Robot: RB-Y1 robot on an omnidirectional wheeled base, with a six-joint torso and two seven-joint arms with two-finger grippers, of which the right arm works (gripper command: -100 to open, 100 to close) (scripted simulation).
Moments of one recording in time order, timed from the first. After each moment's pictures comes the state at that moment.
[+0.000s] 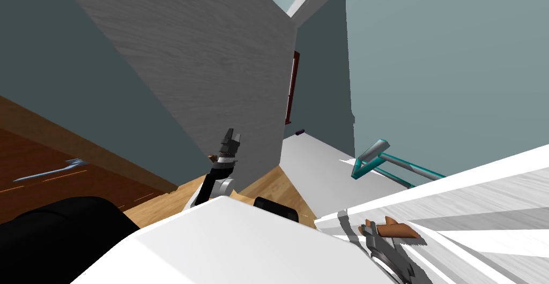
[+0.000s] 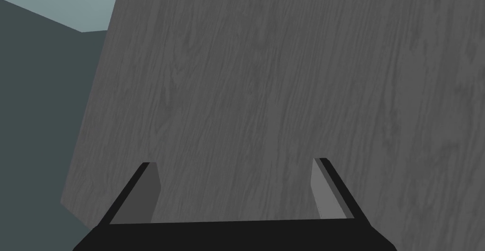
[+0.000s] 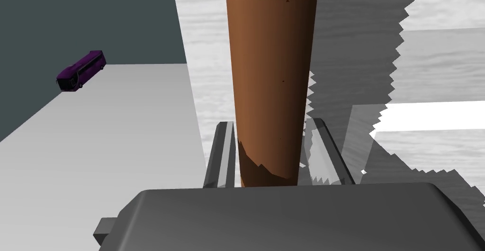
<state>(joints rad) 0.36 -0.36 0.02 -0.90 -0.87 -0.96 -1.43</state>
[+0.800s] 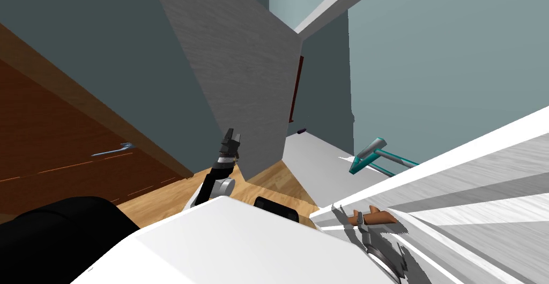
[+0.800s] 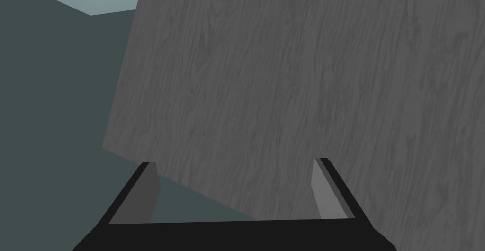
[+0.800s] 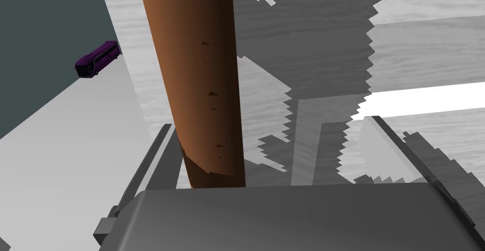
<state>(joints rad) 0.35 -0.36 0.04 -0.90 -0.86 -0.95 -1.44</state>
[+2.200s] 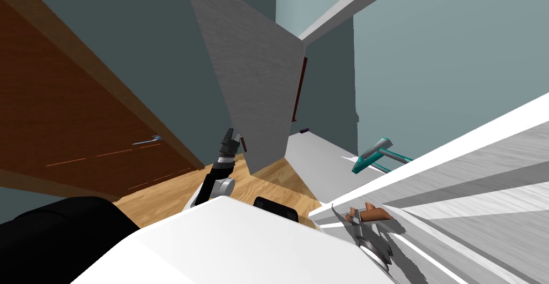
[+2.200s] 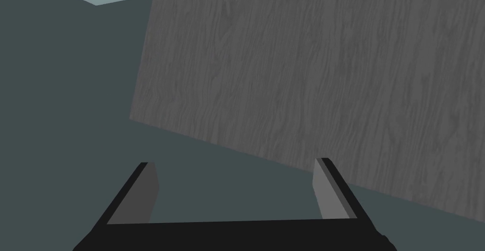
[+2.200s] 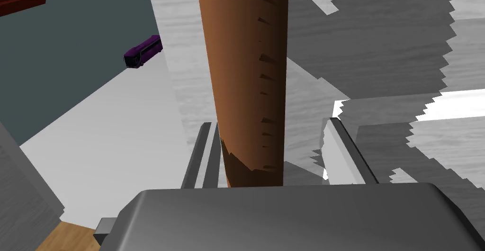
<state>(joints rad) 0.34 -0.36 0.10 -0.92 -0.82 -0.96 -1.46</state>
